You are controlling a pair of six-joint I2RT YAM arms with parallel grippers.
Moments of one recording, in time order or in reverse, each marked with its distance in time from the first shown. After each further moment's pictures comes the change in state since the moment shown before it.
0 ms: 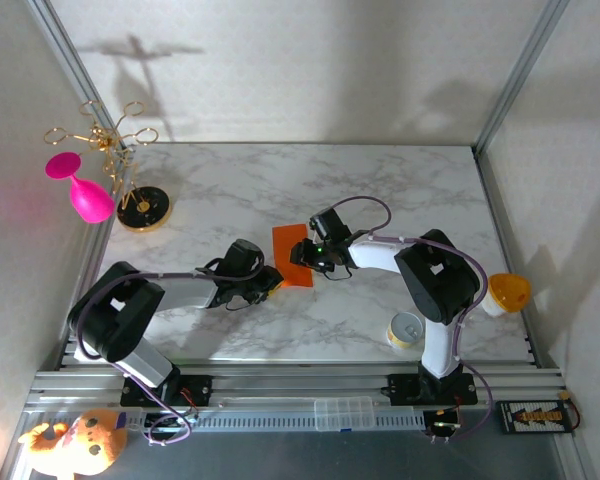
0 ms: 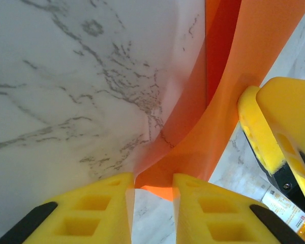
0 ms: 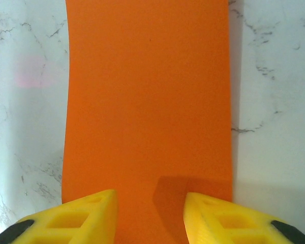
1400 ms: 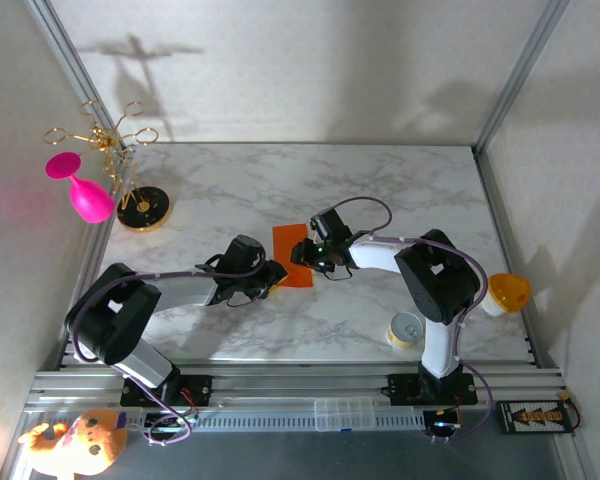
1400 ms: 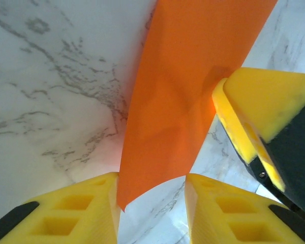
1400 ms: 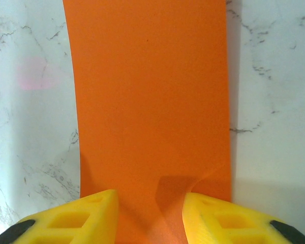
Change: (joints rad) left arm 0.003 -0.018 0.034 -0.022 0.014 0.023; right arm -0.002 0.000 -0.006 0.011 -0.005 0.014
